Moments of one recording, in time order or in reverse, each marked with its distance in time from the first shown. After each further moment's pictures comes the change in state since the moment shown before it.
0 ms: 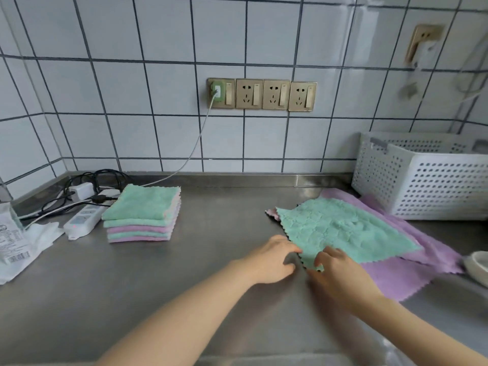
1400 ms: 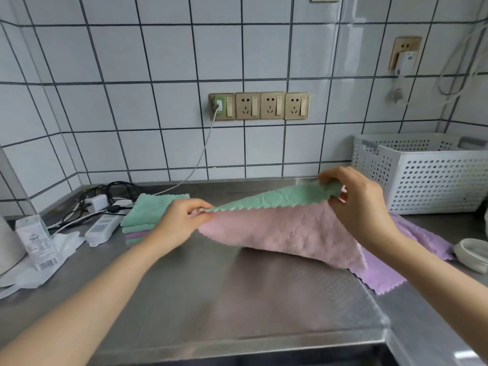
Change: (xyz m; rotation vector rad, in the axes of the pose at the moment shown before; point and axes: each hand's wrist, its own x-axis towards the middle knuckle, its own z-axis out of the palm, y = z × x) left_hand -0.119 -0.039 -0.147 -0.225 0.561 -0.166; right_hand 0.010 -0.040 -0.136 0.405 0.624 -0.152
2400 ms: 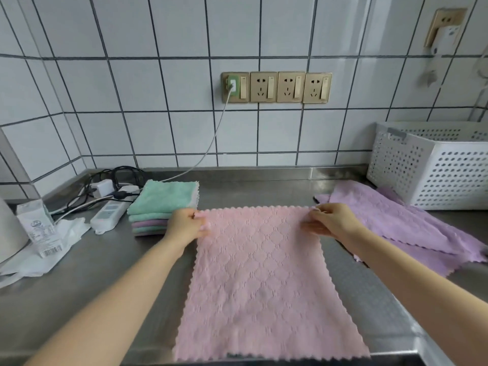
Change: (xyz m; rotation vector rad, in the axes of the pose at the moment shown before) left_hand 0.010 -0.083 0.027 -0.320 0.171 -0.624; right_hand -0.008 0.056 0.120 0.629 -0.426 0.922
